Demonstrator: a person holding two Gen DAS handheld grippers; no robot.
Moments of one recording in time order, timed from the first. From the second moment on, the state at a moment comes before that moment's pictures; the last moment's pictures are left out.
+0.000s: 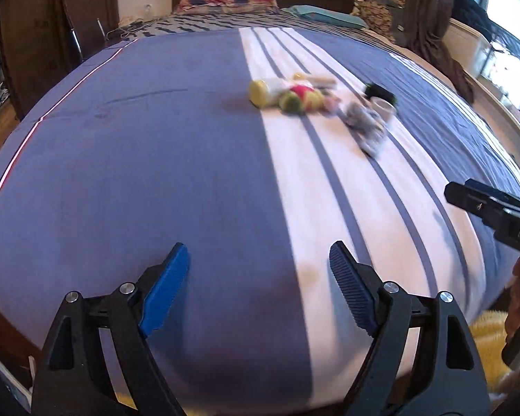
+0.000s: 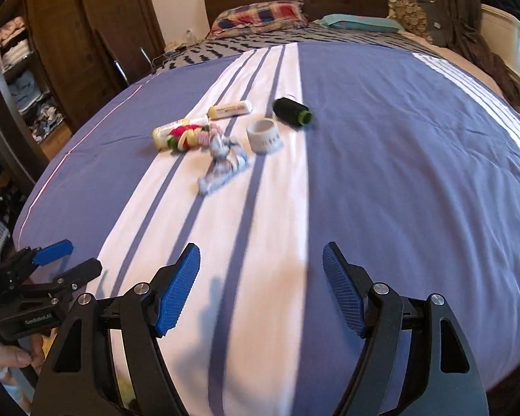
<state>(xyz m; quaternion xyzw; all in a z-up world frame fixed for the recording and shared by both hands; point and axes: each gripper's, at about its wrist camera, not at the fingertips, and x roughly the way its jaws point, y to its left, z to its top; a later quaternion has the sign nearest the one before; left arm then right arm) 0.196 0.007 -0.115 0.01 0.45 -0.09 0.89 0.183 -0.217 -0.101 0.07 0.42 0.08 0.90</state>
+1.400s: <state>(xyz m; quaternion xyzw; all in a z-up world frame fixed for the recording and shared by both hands) 0.373 -0.084 -0.133 0.02 0.45 -0.16 0.88 0.258 -0.244 -0.083 0.06 0.38 0.06 0.92</state>
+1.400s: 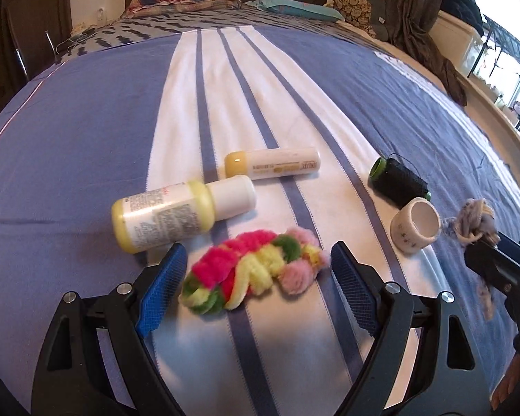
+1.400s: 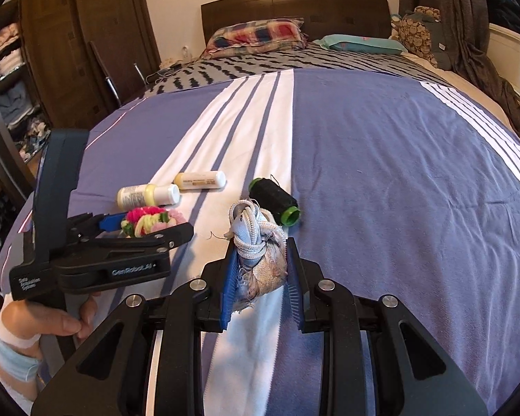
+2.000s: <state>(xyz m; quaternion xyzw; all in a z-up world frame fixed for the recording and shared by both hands) 0.254 -0.067 -0.115 0.05 0.44 -0.17 0.88 0.169 -0.241 -0.072 0.06 0.38 0.07 0.92</state>
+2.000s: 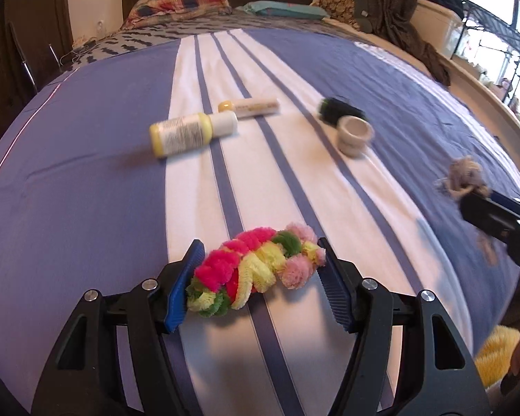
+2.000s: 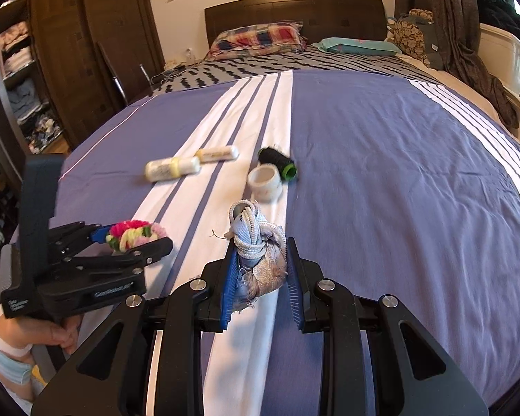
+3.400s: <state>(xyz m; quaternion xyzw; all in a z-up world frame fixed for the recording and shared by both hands) 0.019 -0.036 -0.278 0.01 0.60 -0.17 0.78 -0.015 -0.189 -0.245 0.07 0.57 0.12 0.81</state>
